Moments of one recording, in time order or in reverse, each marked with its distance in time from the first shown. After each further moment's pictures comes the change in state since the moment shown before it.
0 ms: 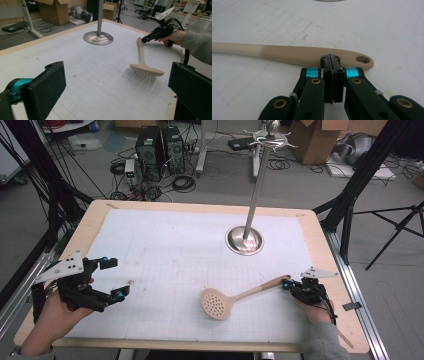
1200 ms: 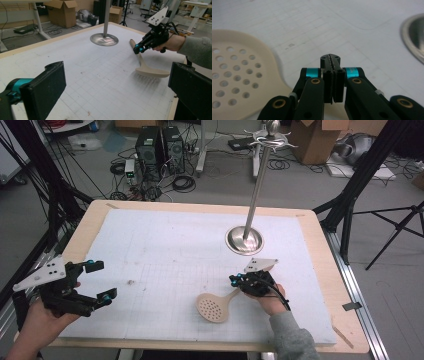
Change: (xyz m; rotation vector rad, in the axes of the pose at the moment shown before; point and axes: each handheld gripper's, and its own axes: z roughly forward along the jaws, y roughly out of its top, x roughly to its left) left arm -0.001 -0.005 -0.027 -0.027 0.045 -0.005; right arm 0.113 0.068 0.068 0.011 0.282 -0.279
